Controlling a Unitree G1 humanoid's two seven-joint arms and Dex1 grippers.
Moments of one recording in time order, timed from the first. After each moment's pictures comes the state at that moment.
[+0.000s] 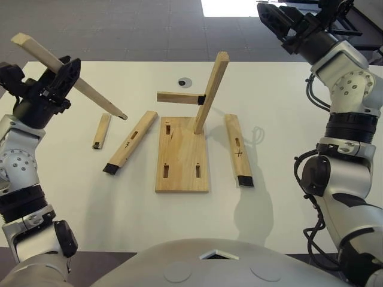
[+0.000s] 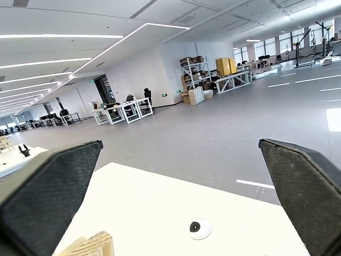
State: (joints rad) left arm -0.24 0.53 0.57 -0.01 -0.92 0.50 -0.84; right arm -0.88 -0.45 -0.29 0.38 0.59 0.64 0.63
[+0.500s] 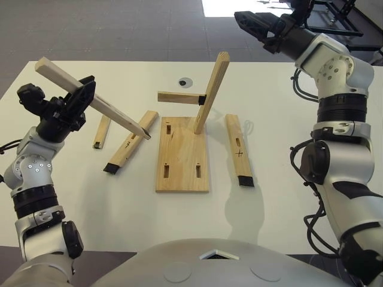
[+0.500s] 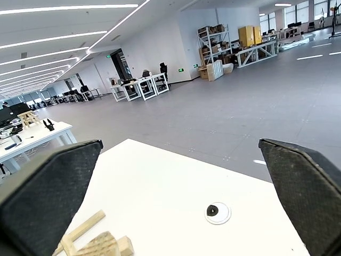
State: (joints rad) left arm -0.30 0.54 0.46 0.23 -0.91 0.47 -1.21; right arm -1.03 -0.45 -0.20 0.65 0.51 0.62 0.75
